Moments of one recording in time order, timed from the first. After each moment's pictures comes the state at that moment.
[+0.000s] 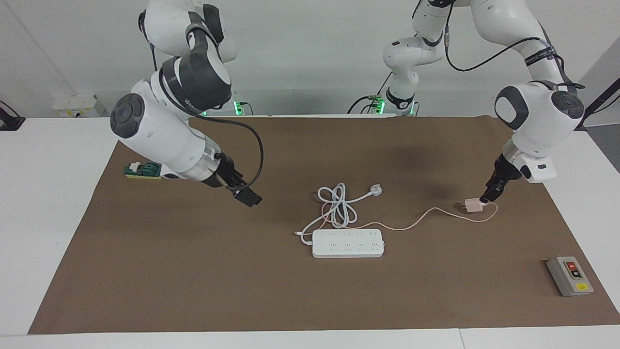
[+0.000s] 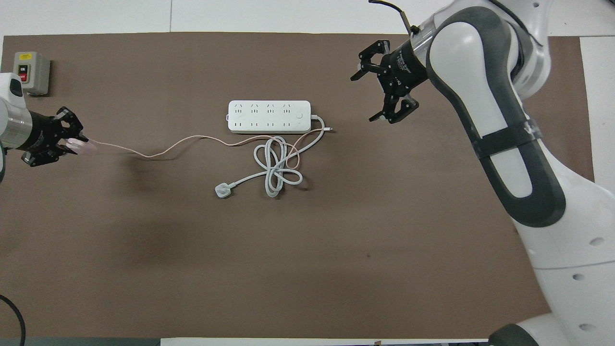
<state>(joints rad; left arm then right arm) 0.16 0.16 -0.07 -1.90 -0.01 2.11 -0.73 0.19 0.50 -0.05 -1.08 0.35 1.47 0.89</state>
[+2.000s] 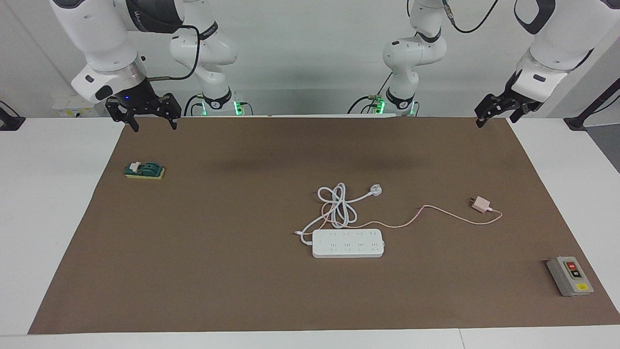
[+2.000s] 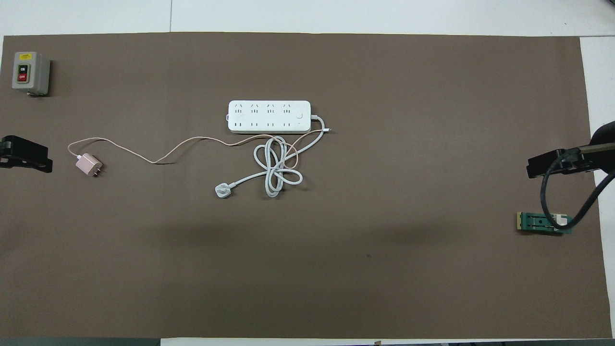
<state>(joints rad) 0.13 -0.03 -0.15 -1.62 0.04 1.48 -0.01 -0.06 -0.08 0.05 -1.70 -0.03 1.55 -0.08</state>
